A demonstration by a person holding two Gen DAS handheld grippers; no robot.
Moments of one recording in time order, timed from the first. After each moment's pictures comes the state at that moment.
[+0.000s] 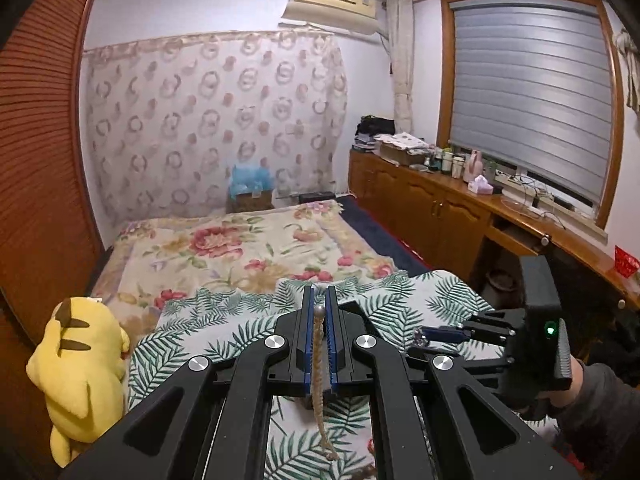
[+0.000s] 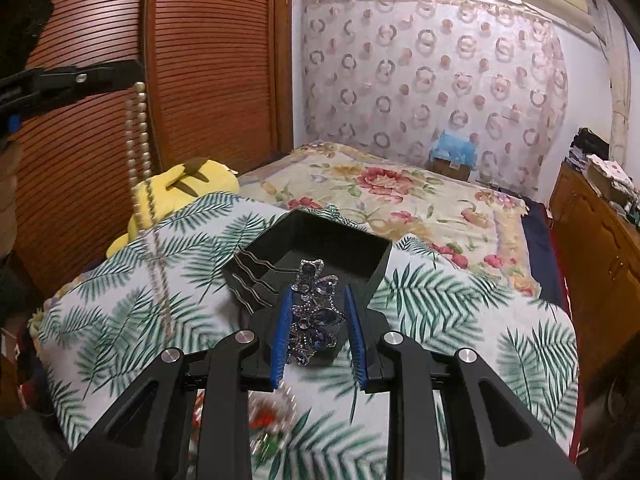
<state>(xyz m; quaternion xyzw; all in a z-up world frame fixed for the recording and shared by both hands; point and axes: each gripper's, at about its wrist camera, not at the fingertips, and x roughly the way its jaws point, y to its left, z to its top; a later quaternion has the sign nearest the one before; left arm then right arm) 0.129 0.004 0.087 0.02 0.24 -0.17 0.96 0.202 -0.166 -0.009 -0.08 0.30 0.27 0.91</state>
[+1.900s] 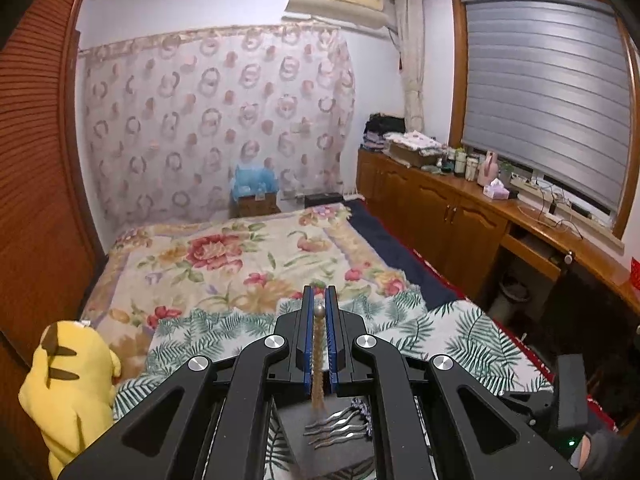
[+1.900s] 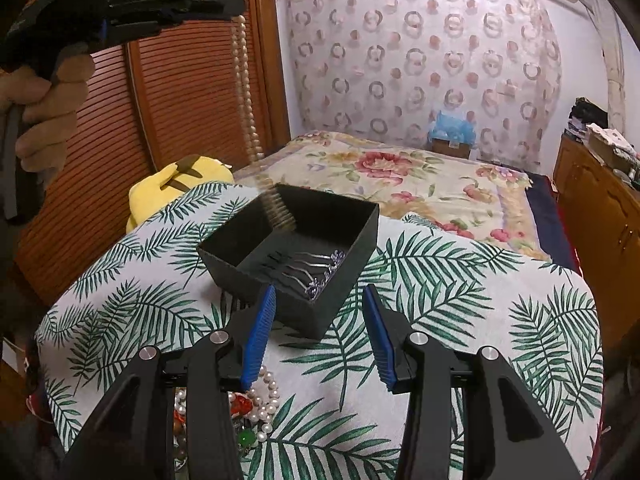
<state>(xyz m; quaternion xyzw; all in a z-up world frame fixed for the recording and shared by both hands) 0.220 -0.033 0.099 0.02 0.25 -0.15 0.96 0.206 -0.191 -0.042 -0.05 0.32 0.27 0.90</state>
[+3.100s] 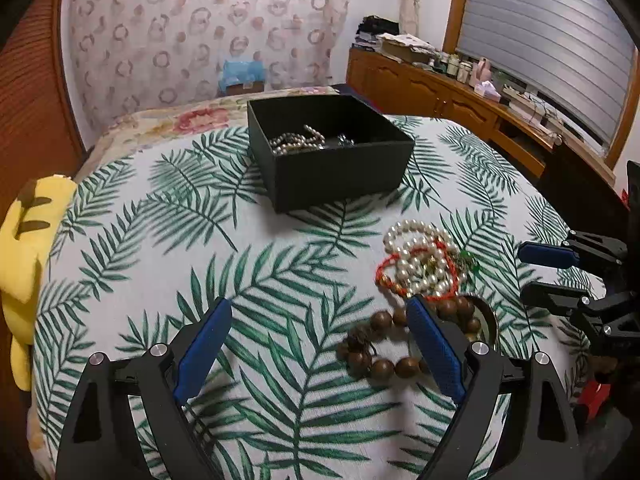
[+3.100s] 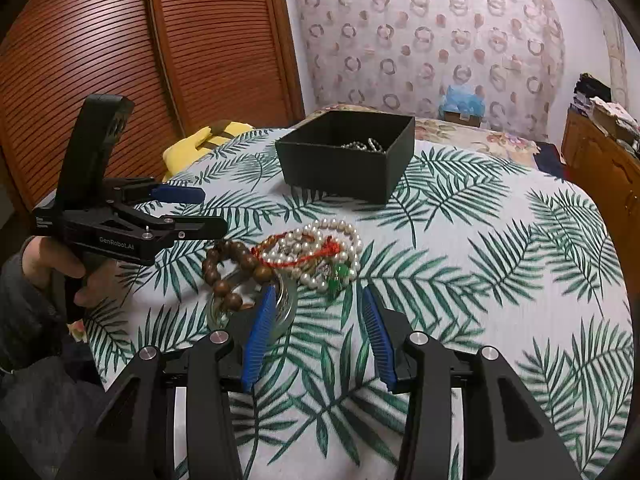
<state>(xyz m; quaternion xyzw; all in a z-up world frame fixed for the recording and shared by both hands) 0.092 0.000 -0.086 0.03 0.41 -0.17 0.90 0.085 -0.196 -0.082 -0.03 0.36 0.29 0.89</state>
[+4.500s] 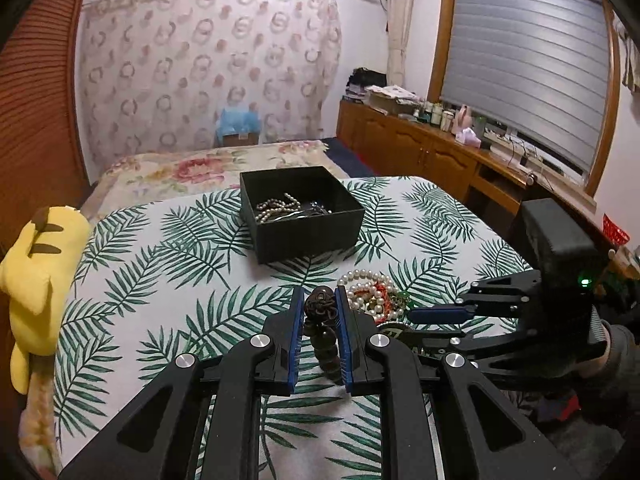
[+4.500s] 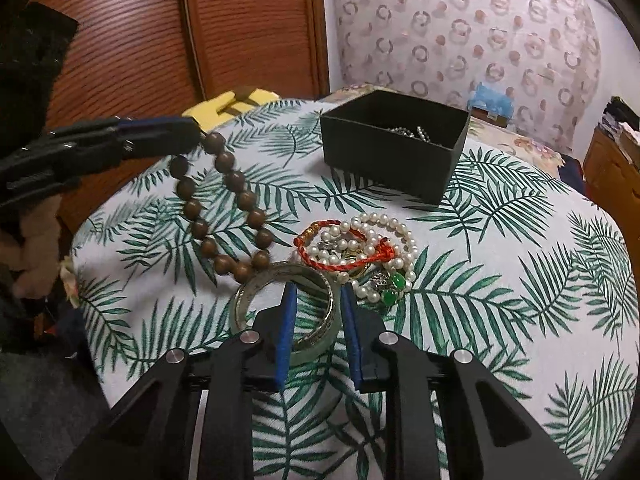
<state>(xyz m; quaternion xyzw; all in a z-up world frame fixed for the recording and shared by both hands) 0.040 -0.004 -0.030 0.00 0.32 -0.19 0.93 0.099 -0.147 -0.088 -0.10 0.39 0.32 0.86</state>
